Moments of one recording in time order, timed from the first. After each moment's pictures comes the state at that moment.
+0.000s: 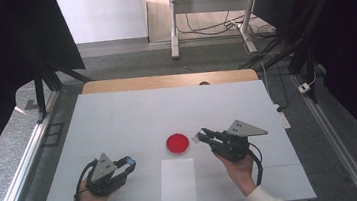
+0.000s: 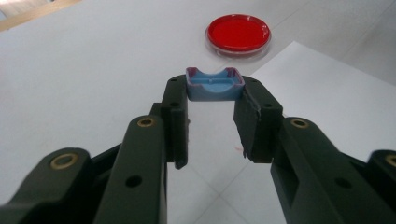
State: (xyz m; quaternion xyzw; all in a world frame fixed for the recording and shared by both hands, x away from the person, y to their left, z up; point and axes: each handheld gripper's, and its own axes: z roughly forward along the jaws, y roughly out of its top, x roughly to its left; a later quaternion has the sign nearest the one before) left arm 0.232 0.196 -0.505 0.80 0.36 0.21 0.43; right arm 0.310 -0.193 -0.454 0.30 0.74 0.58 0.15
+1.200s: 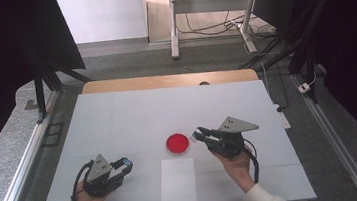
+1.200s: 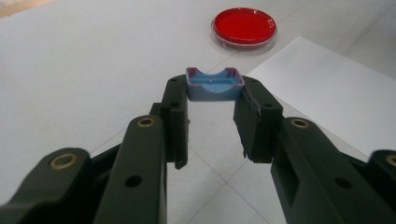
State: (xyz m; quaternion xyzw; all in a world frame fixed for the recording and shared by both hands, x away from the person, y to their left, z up) left arm 0.235 0.202 -0.511 0.80 0.37 0.20 0.44; right arm 0.322 -0.180 -0.450 0.28 0.77 0.55 0.16
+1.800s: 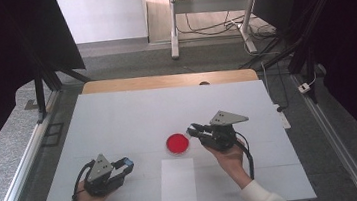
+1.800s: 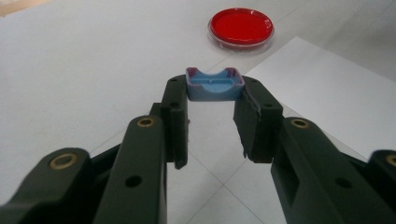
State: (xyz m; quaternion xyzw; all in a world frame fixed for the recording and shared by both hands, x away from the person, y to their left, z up) left arm 0.235 0.200 -0.511 0.80 0.37 0.20 0.44; right arm 0.340 -0.162 -0.449 0.28 0.79 0.53 0.14
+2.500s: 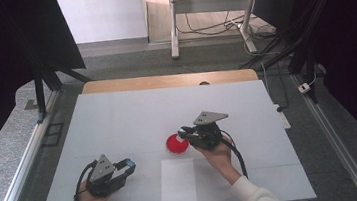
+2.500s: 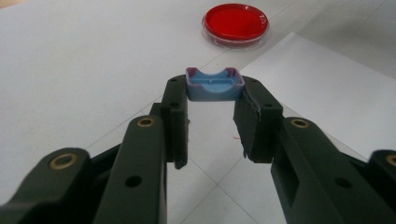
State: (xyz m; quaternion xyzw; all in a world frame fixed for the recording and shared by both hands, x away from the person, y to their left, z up) left arm 0.236 0.197 -0.513 0.80 0.36 0.19 0.44; right arm 0.360 -0.131 -0.472 0.27 0.82 0.48 0.13
